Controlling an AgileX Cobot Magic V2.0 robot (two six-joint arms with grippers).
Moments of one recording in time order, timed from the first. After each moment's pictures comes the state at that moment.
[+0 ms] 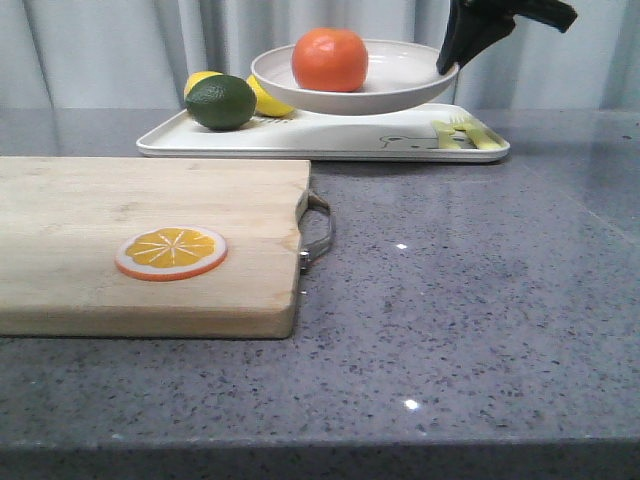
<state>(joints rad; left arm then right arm) -0.80 0.96 -1.15 -0.17 0.90 -0.02 0.17 2.16 -2.21 0.32 1.11 0.06</state>
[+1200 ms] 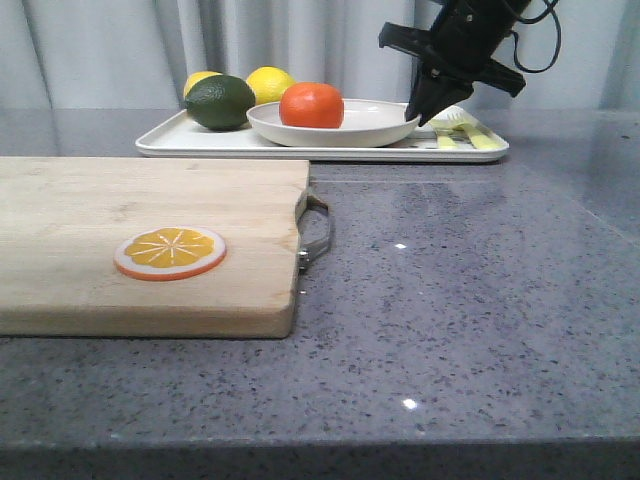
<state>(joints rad) -0.80 0.96 -1.15 -0.17 0.90 -0.03 0.17 2.42 -2.46 0.36 1.07 0.09</state>
